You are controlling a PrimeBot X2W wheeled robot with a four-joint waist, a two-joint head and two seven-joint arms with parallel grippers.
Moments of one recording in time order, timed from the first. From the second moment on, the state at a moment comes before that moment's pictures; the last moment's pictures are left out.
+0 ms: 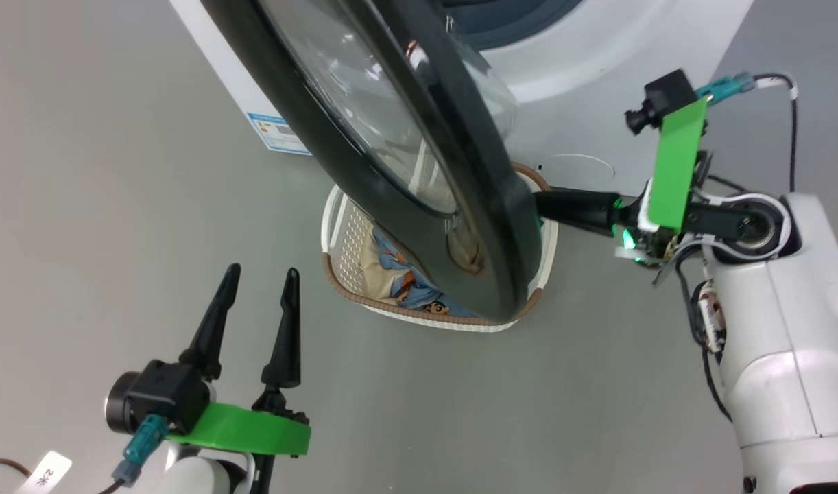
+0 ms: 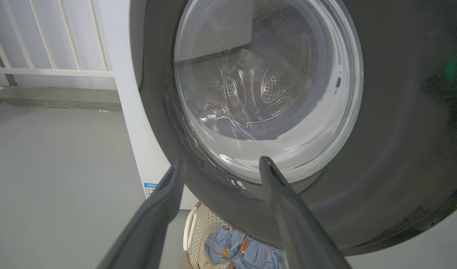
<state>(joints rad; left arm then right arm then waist) -0.21 0.03 -0.24 0.10 -0.27 -0.04 -0.25 -0.85 -0.08 -0.05 0.52 1.26 0.13 1.22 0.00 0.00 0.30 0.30</state>
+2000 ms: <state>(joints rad) -0.04 0.03 -0.05 0.12 -0.17 -0.09 -0.25 -0.46 -0.09 0.21 0.44 1.68 0.13 0.78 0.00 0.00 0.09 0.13</state>
